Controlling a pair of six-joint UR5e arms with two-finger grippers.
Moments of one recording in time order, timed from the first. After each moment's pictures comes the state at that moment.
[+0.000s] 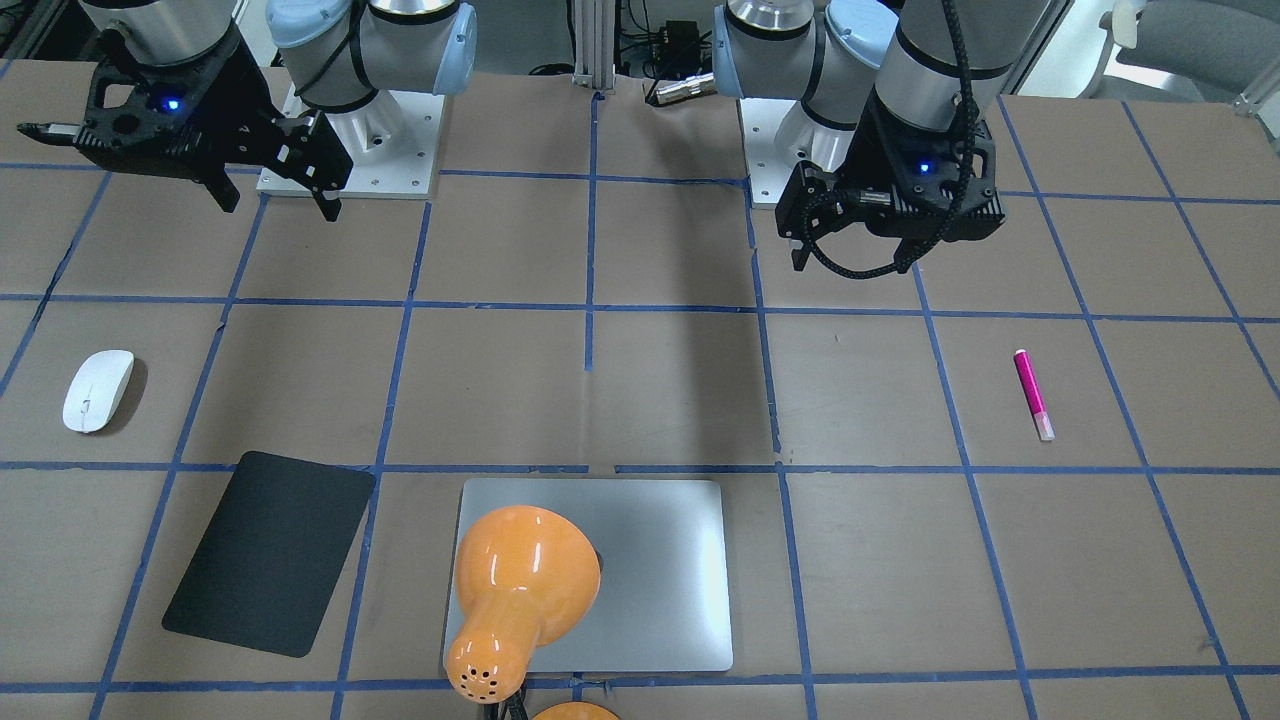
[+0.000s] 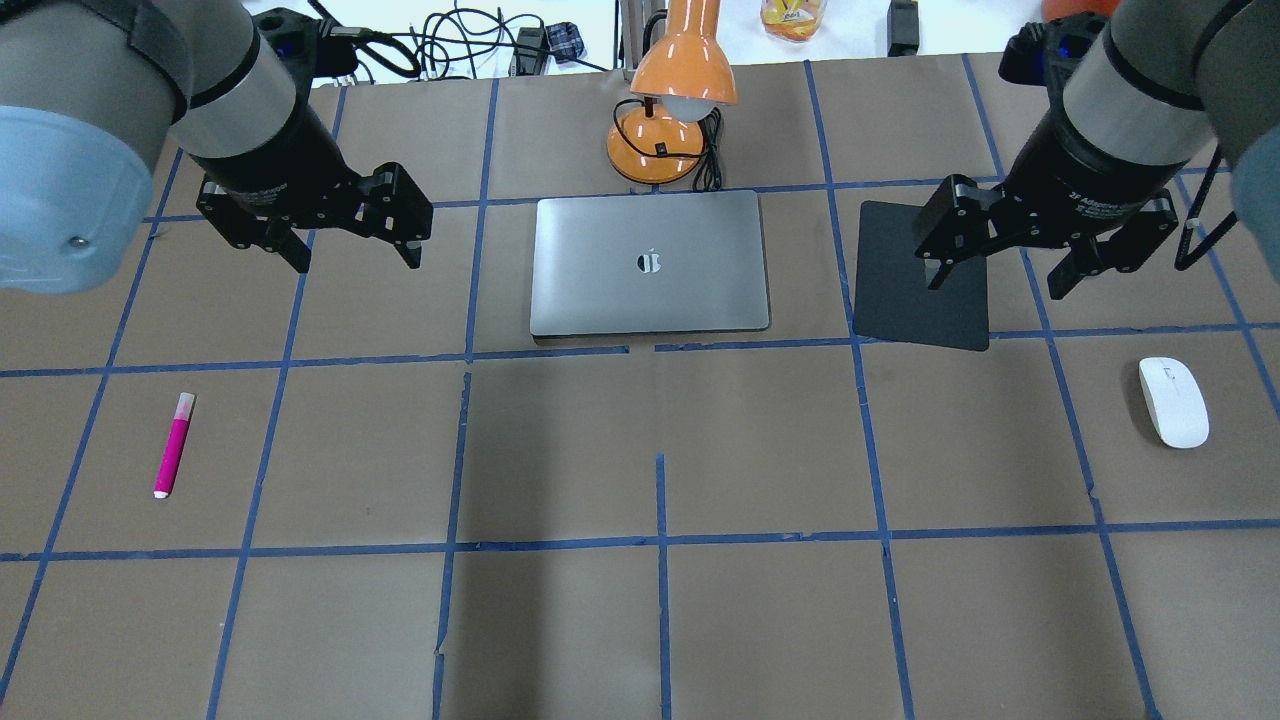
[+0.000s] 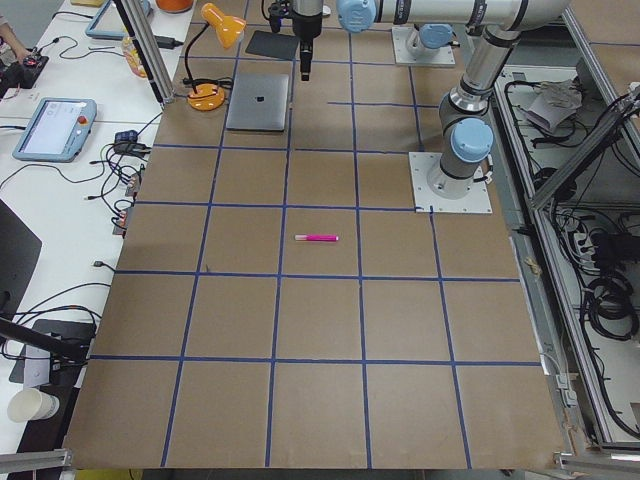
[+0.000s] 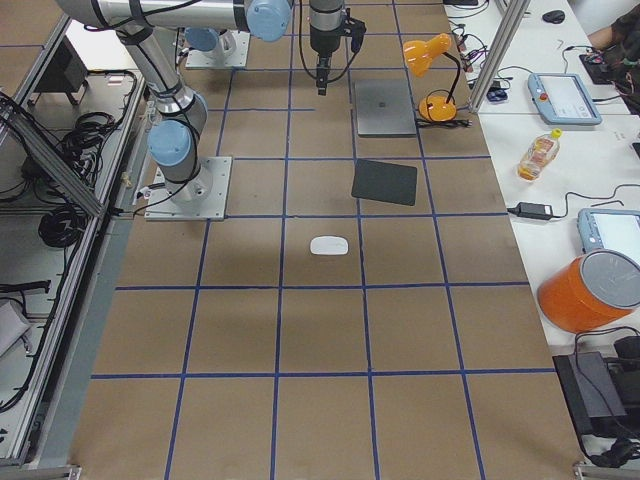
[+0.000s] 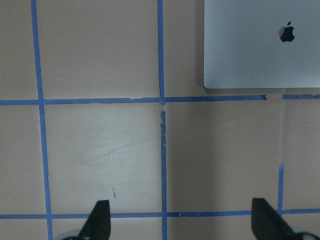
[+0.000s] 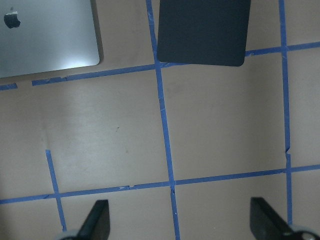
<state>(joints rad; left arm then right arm) -1.59 -1.54 -1.63 -1.50 1.57 -0.02 1.49 -1.71 1.71 -1.56 -1.53 0.04</state>
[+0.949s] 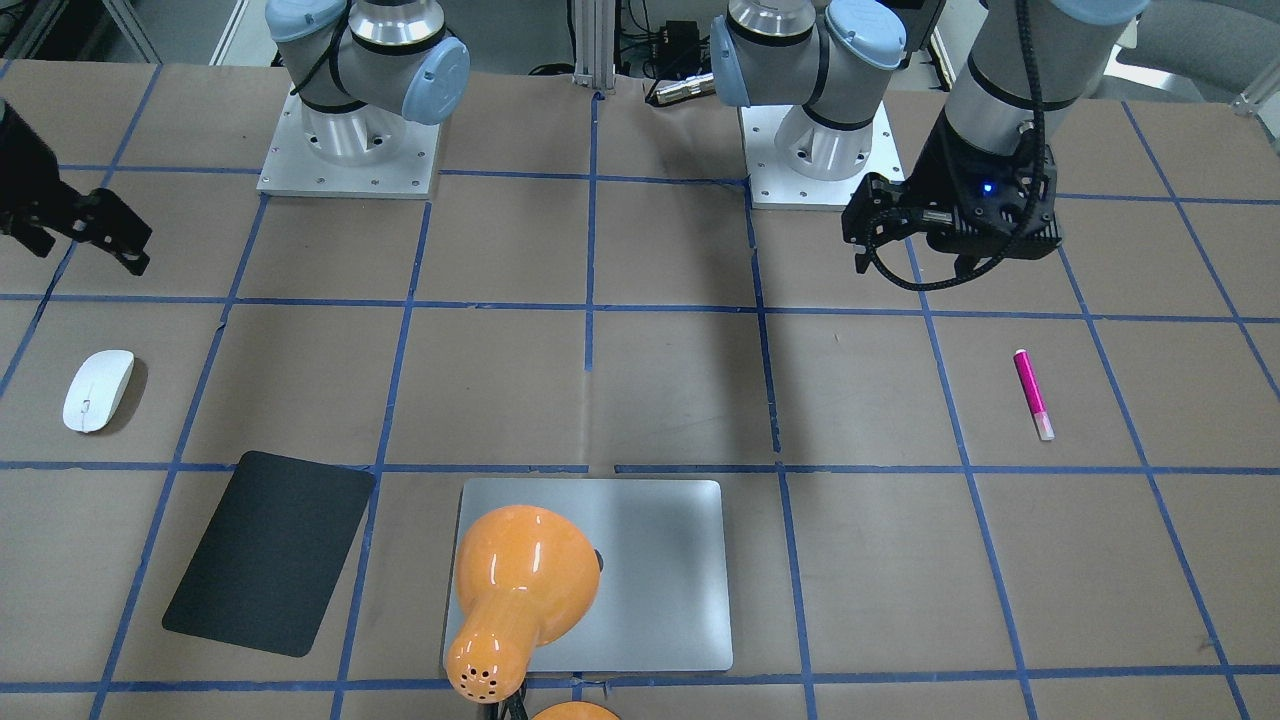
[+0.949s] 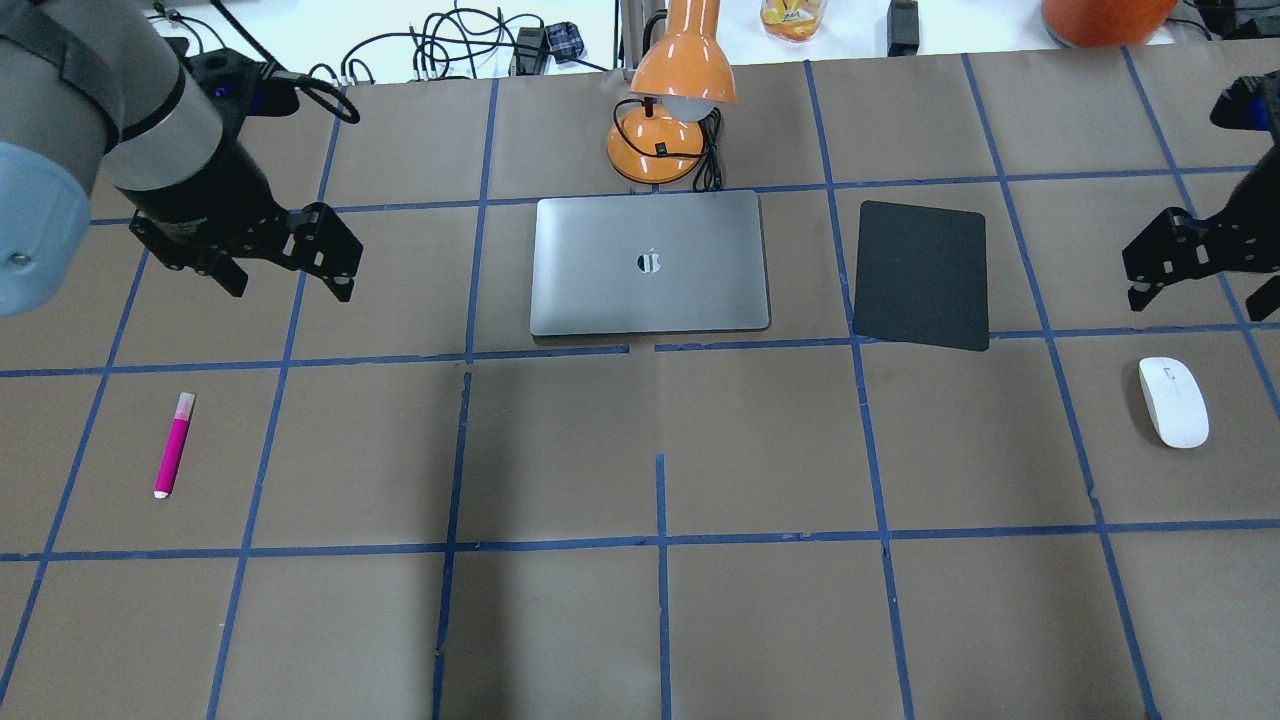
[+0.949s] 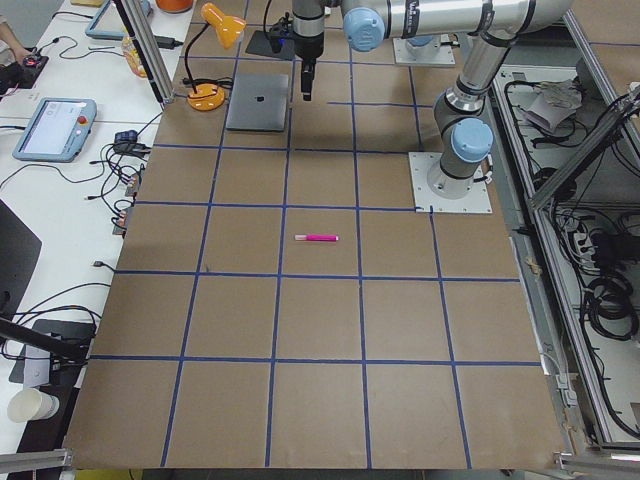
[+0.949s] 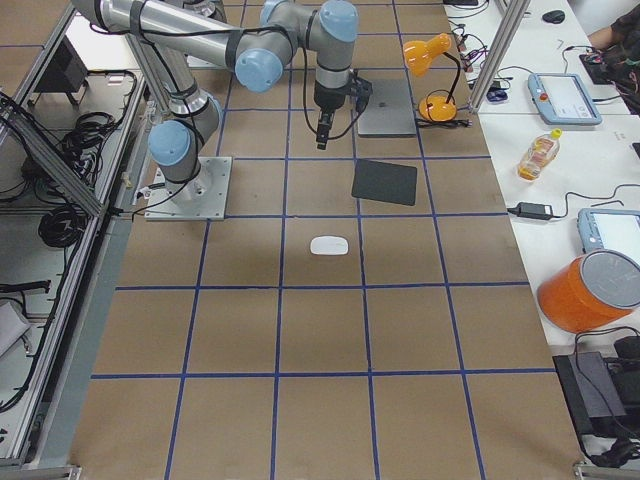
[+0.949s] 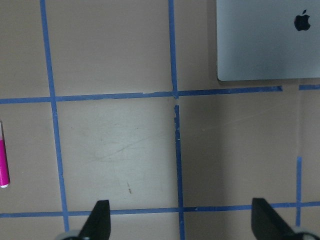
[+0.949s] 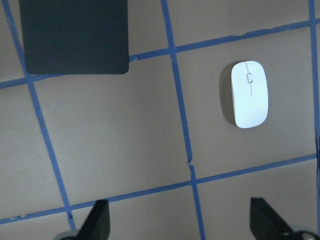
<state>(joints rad) -1.42 -1.50 -1.73 -1.50 1.61 0.26 1.08 -1.61 1.81 -1.73 -1.63 -0.35</state>
